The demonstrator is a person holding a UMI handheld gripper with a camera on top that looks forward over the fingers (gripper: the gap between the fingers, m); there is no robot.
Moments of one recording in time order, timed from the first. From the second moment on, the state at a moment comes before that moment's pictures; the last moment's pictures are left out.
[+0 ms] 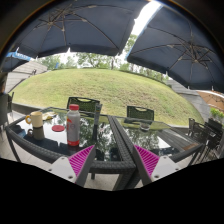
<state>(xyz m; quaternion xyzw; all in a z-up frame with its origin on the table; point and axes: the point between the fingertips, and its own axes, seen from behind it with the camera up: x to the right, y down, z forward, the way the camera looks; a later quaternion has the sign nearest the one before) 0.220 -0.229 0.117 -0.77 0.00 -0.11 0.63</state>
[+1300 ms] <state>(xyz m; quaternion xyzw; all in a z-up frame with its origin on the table) 0.045 0.016 0.155 -0.73 -0.15 -0.19 0.64</state>
